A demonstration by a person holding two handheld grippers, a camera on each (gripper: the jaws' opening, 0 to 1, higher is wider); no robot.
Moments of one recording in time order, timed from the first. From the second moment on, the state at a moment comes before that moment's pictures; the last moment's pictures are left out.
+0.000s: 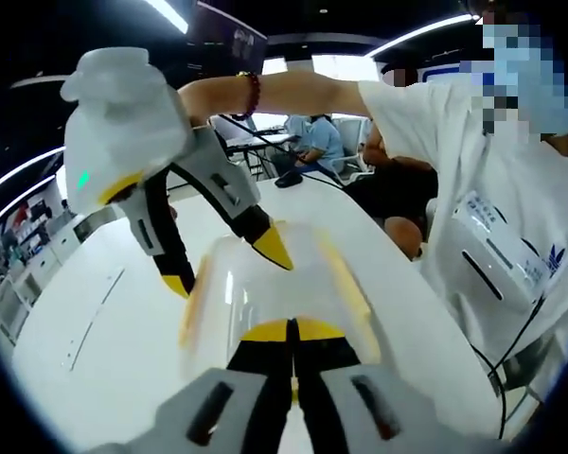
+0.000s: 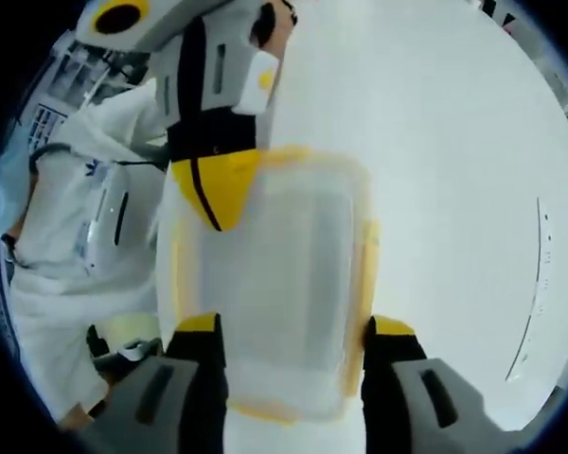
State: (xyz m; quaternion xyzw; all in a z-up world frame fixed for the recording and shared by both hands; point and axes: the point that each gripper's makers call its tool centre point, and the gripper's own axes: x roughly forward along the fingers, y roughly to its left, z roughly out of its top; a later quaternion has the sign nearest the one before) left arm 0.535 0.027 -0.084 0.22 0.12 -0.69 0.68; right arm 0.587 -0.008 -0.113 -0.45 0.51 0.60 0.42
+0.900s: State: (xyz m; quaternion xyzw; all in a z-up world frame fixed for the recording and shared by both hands) left arm 0.534 0.018 -0.076 0.21 0.12 -0.70 0.68; right arm 0.586 -0.016 -0.107 -0.43 0.53 0.62 0.40
